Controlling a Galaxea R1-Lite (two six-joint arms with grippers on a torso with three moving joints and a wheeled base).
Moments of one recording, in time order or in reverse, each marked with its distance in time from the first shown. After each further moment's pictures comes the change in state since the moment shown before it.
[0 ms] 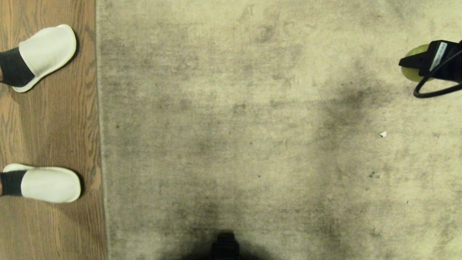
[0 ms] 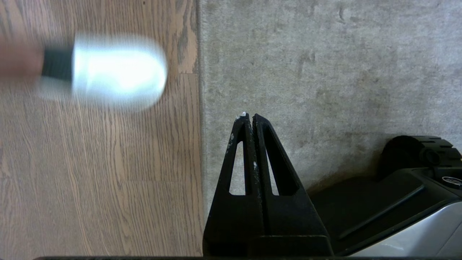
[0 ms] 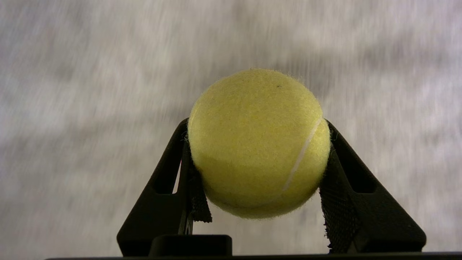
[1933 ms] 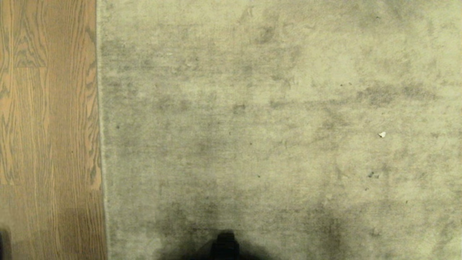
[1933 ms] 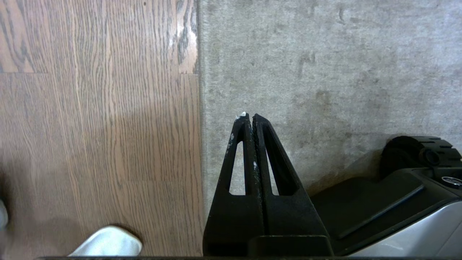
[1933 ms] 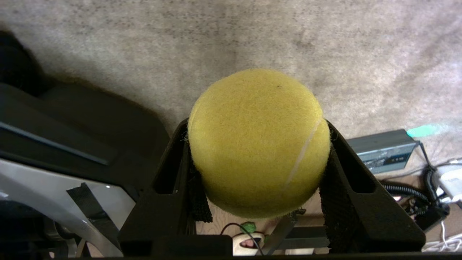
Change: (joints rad) left arm 0.001 0.000 0.000 0.000 0.000 0.000; right arm 0.018 -1.017 1.434 -0.113 -0.027 -0.250
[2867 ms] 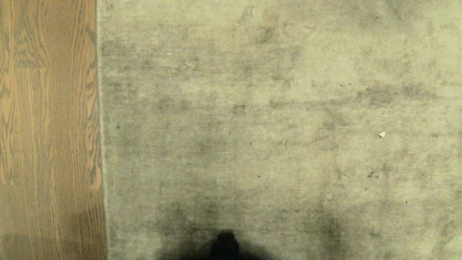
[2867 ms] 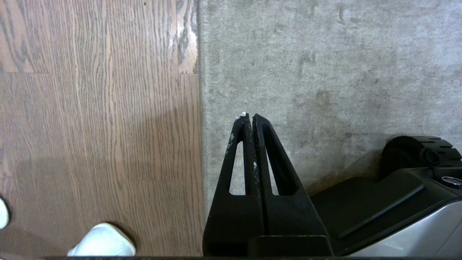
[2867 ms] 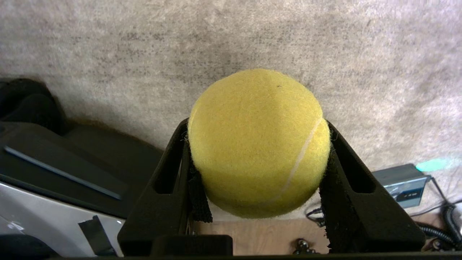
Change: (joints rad) left arm 0.000 0.000 0.000 0.000 0.000 0.000; right arm 0.077 -0.138 0.063 -0.106 -0.053 0.079
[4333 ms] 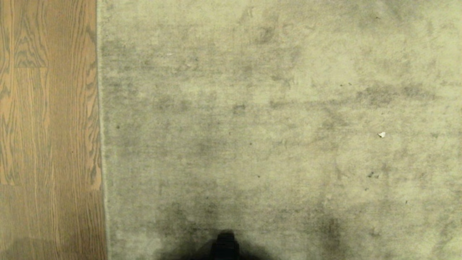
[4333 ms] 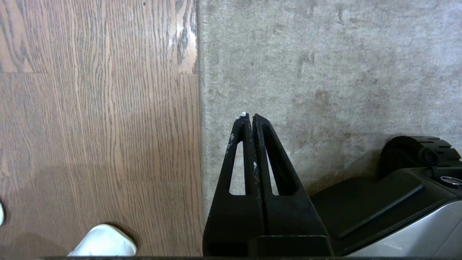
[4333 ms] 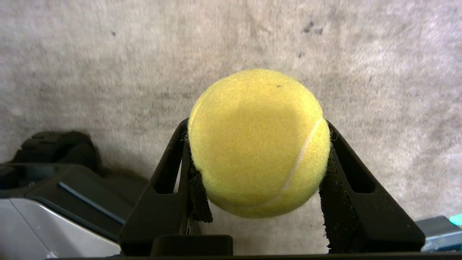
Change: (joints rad) left arm -0.001 0.000 0.000 0.000 0.000 -0.002; right arm 0.095 -0.266 0.000 0.012 -0.030 0.076
